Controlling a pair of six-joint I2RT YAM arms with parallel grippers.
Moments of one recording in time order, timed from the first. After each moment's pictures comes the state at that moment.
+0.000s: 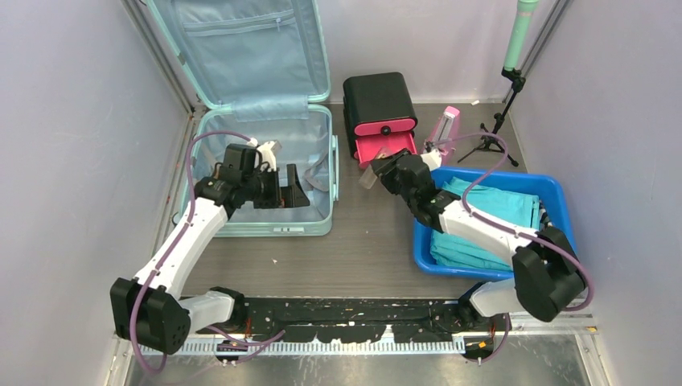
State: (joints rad) left arm -0.29 1.17 1.02 -0.66 0.41 -0.34; right arm 0.63 1.34 0.79 0.15 0.31 1.16
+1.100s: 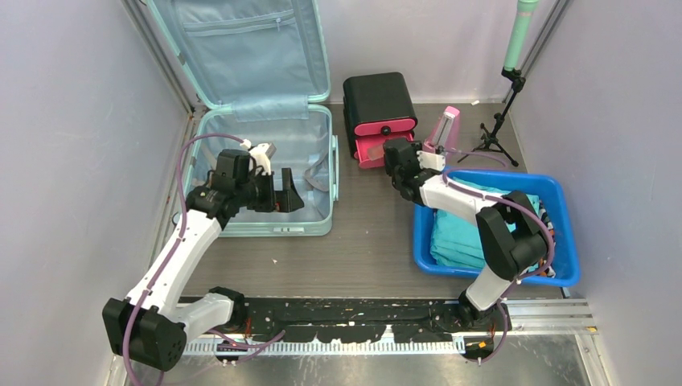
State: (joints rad) left arm -0.29 1.07 0.98 -0.68 0.34 -0.29; right arm 0.54 1.66 1.02 0.07 0.62 1.70
